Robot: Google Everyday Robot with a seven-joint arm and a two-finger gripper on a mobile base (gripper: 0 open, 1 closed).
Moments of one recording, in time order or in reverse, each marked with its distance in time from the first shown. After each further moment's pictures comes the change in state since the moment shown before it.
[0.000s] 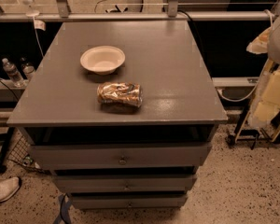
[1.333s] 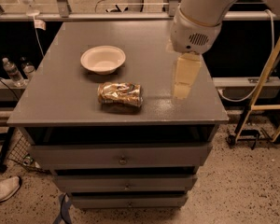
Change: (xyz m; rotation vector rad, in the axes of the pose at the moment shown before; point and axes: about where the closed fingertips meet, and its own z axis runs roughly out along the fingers) arm -0.134 -0.028 0.080 -0.181 -0.028 -0.213
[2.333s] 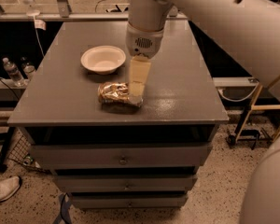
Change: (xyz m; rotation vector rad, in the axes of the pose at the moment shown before) arm -0.076 -0.034 0.062 -0.117 0.045 0.039
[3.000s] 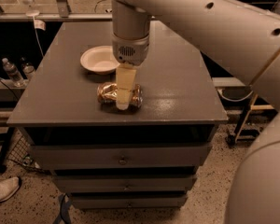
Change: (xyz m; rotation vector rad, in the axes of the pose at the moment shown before) arm -0.017 0.006 0.021 0.007 0.104 0.136
